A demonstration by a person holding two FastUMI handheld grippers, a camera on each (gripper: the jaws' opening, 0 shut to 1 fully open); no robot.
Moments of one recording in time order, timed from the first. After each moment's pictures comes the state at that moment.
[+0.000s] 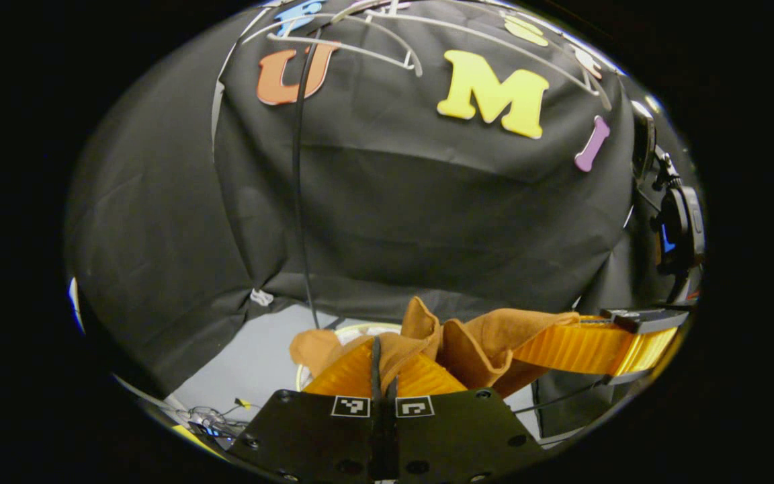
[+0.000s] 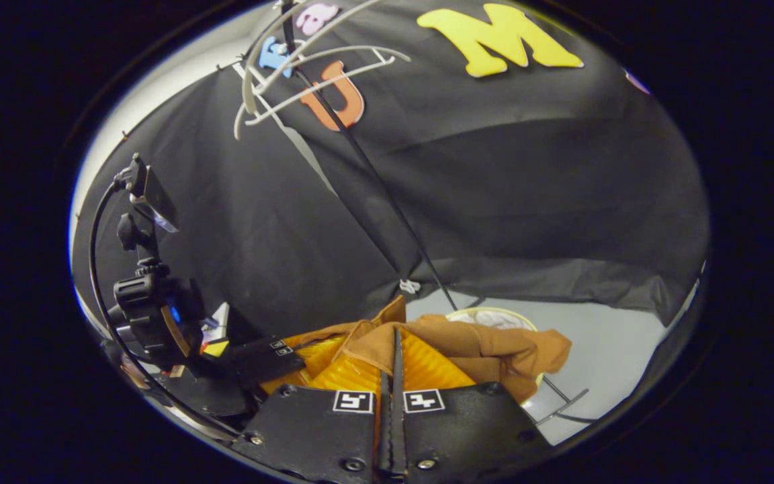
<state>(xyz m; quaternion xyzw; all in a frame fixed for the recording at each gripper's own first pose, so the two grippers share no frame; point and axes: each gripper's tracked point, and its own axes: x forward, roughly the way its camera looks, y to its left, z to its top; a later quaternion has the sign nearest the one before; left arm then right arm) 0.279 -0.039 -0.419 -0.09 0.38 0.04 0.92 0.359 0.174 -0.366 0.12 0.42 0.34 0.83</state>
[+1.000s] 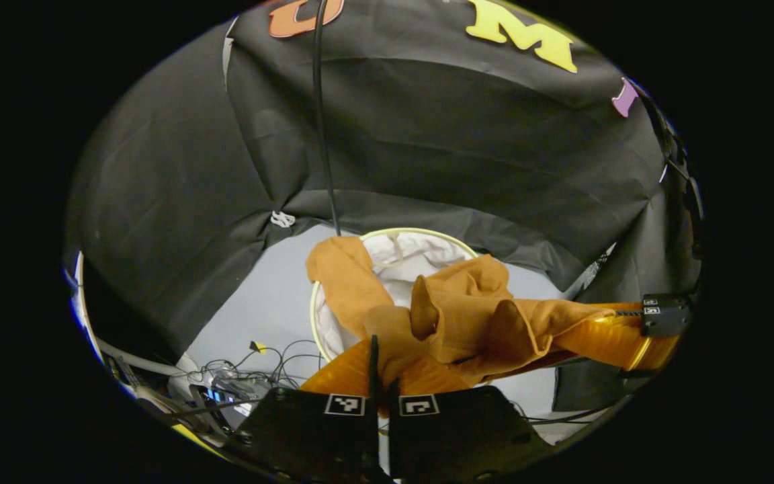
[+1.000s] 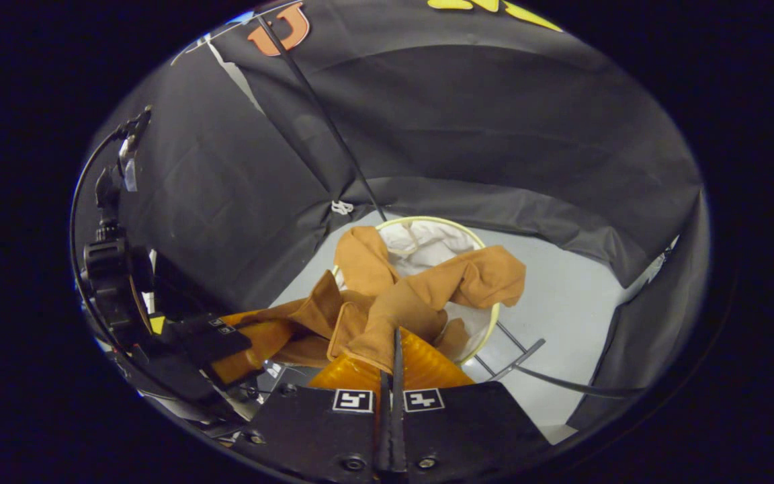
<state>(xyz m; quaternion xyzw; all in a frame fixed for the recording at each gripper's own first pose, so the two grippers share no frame) 0.226 -0.036 -0.518 -0.09 0.50 0.09 0.86 0.339 0.150 -0.466 0.01 0.55 0.23 0.81</state>
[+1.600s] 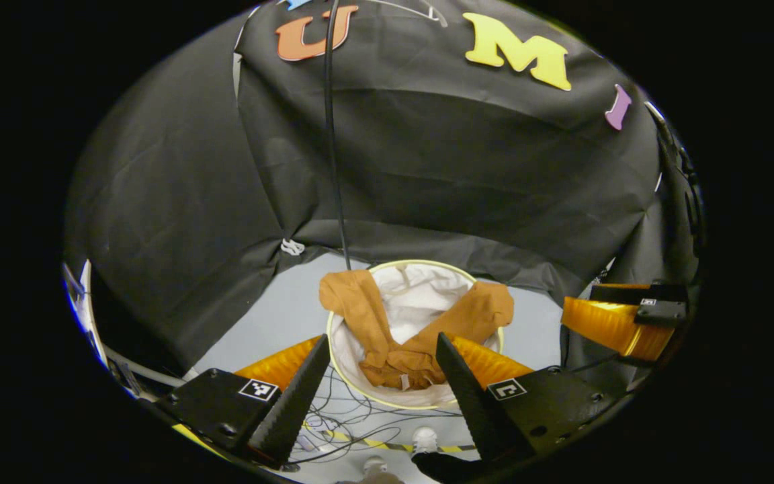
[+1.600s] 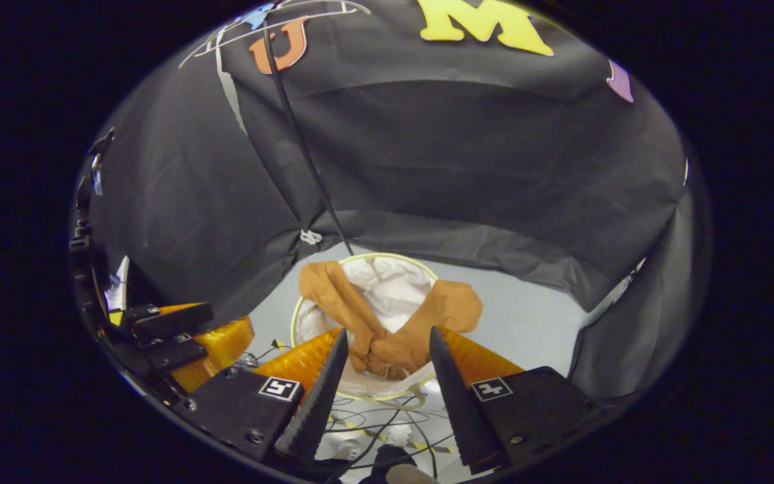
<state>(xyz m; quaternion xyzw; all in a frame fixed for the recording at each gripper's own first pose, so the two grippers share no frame) 0.225 -0.023 -0.462 -0.06 0.45 0.09 0.89 0.373 0.114 -0.414 -0.02 0.46 0.18 0.87</state>
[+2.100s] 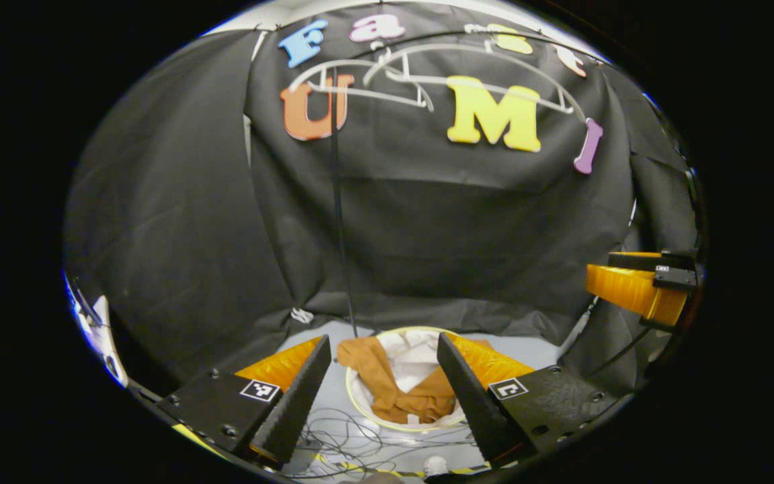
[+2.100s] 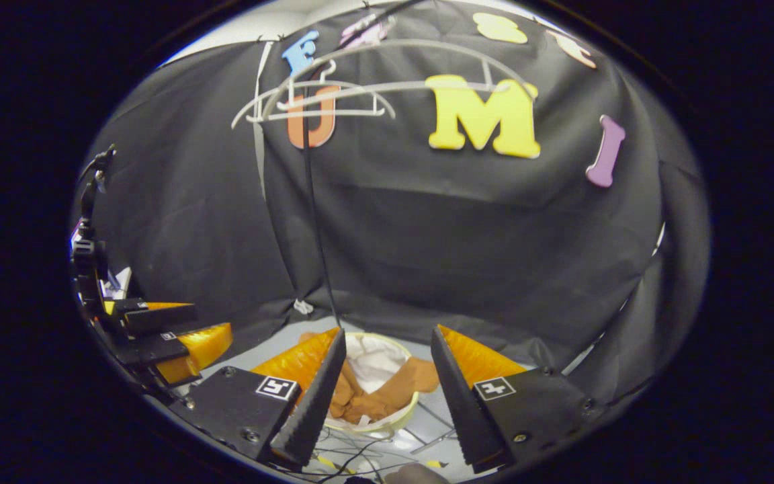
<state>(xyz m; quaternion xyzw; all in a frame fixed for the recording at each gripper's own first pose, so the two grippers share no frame) 0.202 0.006 -0.294 -0.02 0.28 0.10 0.95 0.357 0.090 -0.223 -0.04 0.25 0.18 0.95</state>
